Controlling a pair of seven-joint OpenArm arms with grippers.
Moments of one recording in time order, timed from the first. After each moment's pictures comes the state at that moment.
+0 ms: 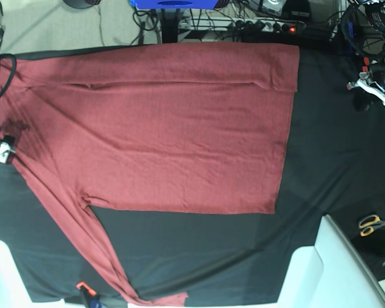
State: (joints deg) left arm 17.0 -15.9 -50.2 86.7 -32.5 -41.1 51.4; right arm 15.4 26.3 22.4 32.6 7.5 24.7 -15.5
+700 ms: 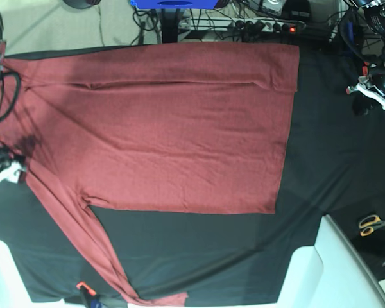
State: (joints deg) left arm 15.9 -15.7 -50.2 86.7 -32.5 -41.1 51.4; right arm 24.5 25.2 16.8 24.3 7.7 24.8 -14.0
